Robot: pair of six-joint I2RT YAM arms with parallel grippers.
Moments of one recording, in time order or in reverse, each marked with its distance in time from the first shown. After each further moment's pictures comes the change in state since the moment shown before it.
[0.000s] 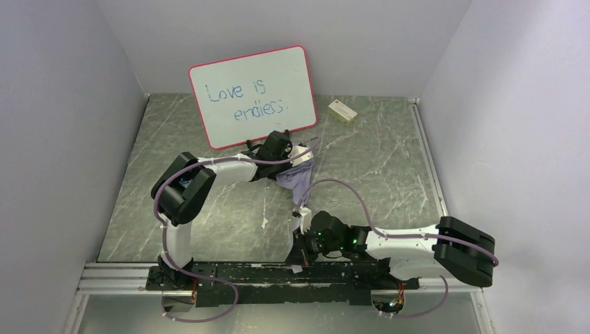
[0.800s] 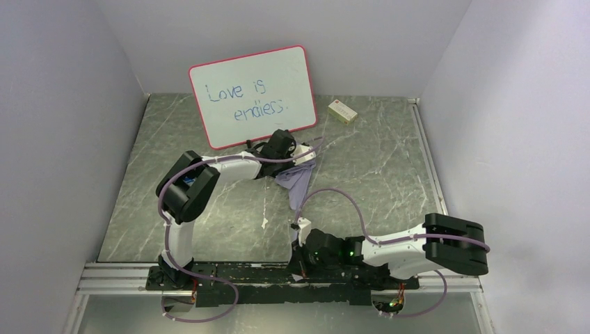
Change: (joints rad) left arm -0.010 0.045 0.077 -0.063 -0.041 0.005; right arm 0.191 0.060 -0.055 0.076 0.238 0.097
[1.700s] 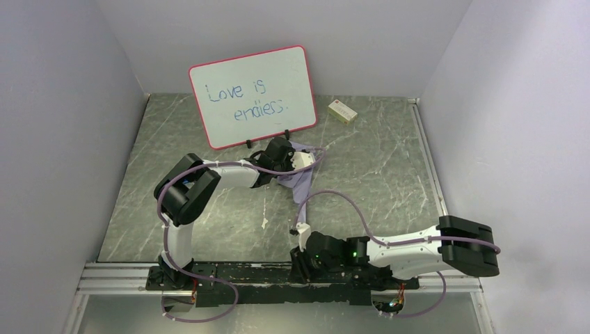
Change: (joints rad) left arm -0.031 -0.034 -0.142 0.228 -0.018 0.108; right arm 0.041 -0.102 0.031 -0.183 -0.013 -0.019
